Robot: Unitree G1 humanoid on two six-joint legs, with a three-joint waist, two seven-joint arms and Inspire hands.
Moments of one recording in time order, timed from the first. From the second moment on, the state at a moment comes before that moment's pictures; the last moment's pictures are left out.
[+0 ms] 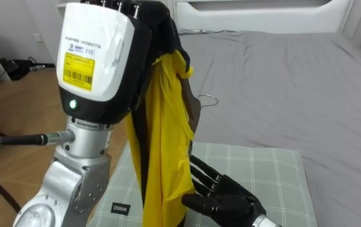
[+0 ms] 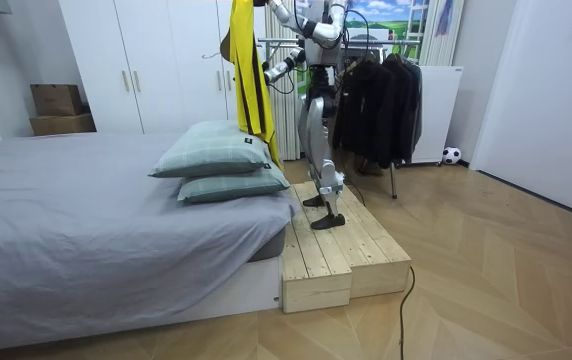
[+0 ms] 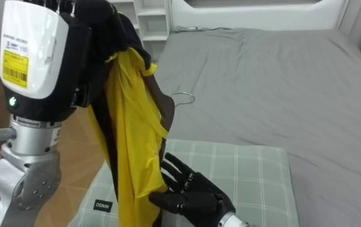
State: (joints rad) left arm -0.29 0.42 -0.26 -0.30 0.99 -0.02 0.53; right arm -0.19 -0.29 0.49 0.63 1.09 0.00 0.53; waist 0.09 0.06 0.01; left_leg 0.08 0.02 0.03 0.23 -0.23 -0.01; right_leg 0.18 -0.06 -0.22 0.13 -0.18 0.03
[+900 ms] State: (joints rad) left arm -0.29 0.39 -0.28 -0.30 0.98 -0.02 0.51; right arm -0.20 -0.25 0.55 0.61 1.14 -0.01 0.49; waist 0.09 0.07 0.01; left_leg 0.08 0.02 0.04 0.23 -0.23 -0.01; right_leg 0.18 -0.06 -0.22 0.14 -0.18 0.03
